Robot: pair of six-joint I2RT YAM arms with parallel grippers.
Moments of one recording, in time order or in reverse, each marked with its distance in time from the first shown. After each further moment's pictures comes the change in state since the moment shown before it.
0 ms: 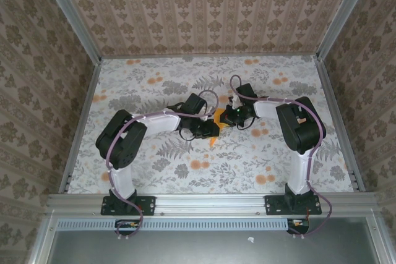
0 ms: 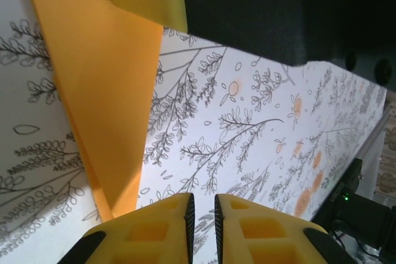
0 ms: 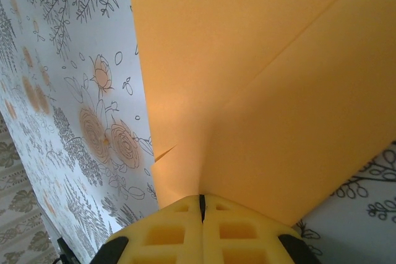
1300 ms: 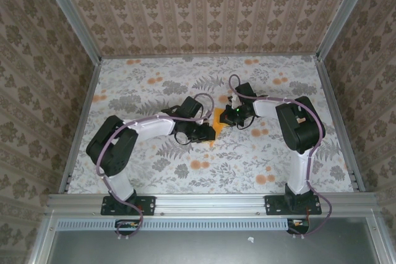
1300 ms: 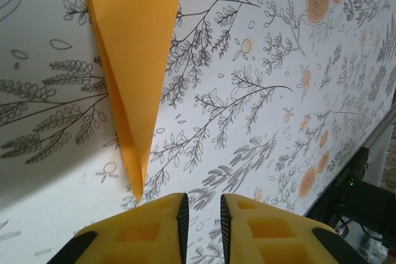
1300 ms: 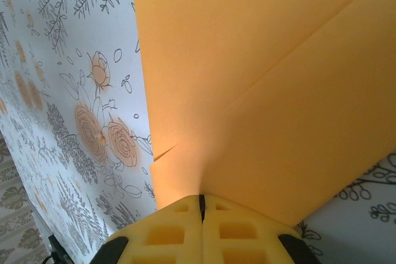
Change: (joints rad) left arm -0.007 -0.116 -0.082 -0.067 -0.050 -0.004; right arm 0.000 0.006 0.023 -0.042 0.012 -0.033
